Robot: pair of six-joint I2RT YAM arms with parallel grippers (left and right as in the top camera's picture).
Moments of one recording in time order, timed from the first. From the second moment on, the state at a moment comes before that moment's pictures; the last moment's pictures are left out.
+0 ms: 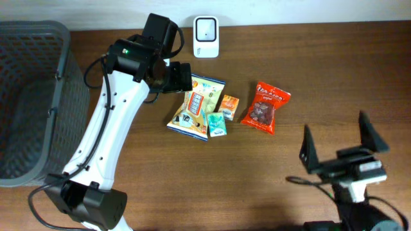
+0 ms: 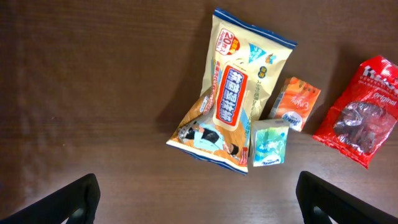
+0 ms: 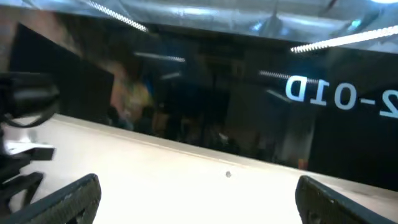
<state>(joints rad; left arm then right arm) -0.36 1.83 1.99 -1.35 -0.06 -0.40 0.00 0.26 0.39 0.42 -0.23 -0.11</state>
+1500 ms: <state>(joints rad) -0.36 1.83 1.98 -1.35 -0.06 -0.40 0.00 1.85 1.28 -0.82 -0.25 0.33</state>
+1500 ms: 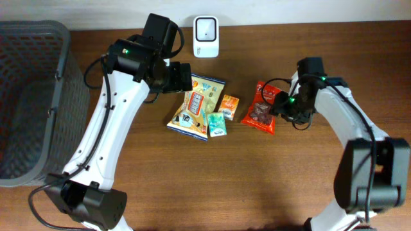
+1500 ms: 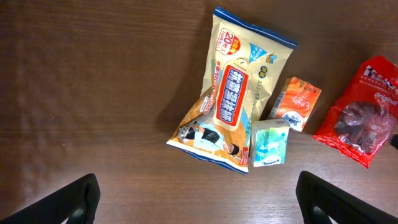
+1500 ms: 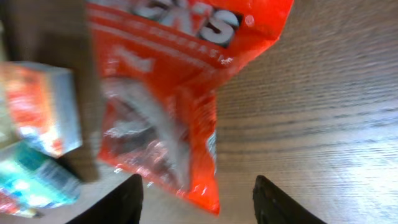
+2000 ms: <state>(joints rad) -0.36 1.83 1.98 -1.35 -0.06 -0.40 0.00 1.94 1.28 -0.68 -0.34 0.34</state>
